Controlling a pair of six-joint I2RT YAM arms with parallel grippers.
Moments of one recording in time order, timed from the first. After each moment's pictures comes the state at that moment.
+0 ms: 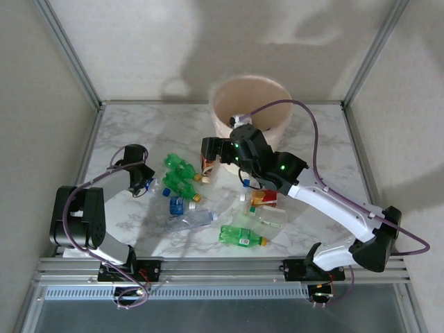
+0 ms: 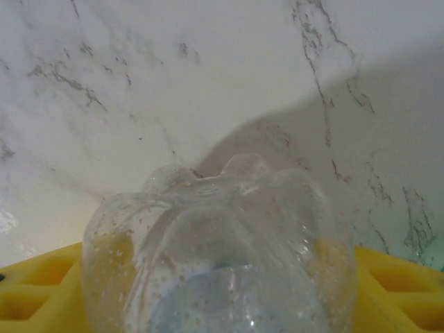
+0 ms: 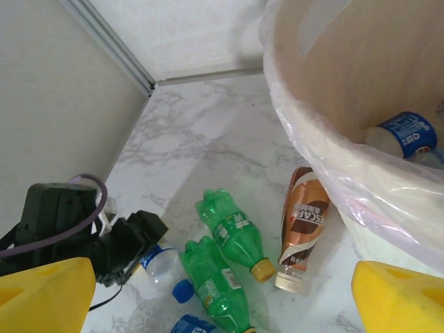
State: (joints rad) left arm -0.01 1.54 0.76 -0.33 -0.13 -1.01; right arm 0.96 1.37 1.40 -0.51 0.28 0.64
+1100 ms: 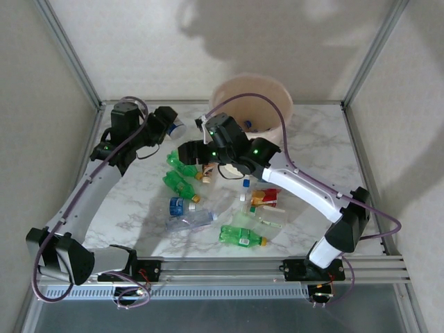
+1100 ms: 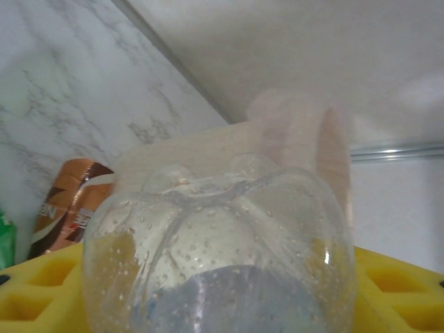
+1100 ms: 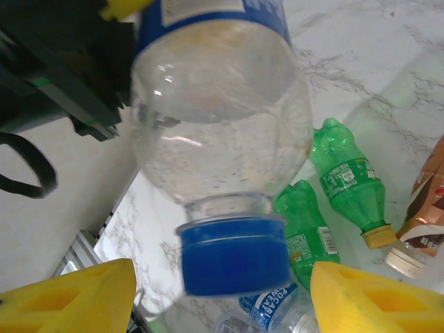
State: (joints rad) left arm -0.21 1.28 1.22 -0.34 0.30 -1.10; right arm 0.96 1.62 1.63 -0.58 -0.10 0.59
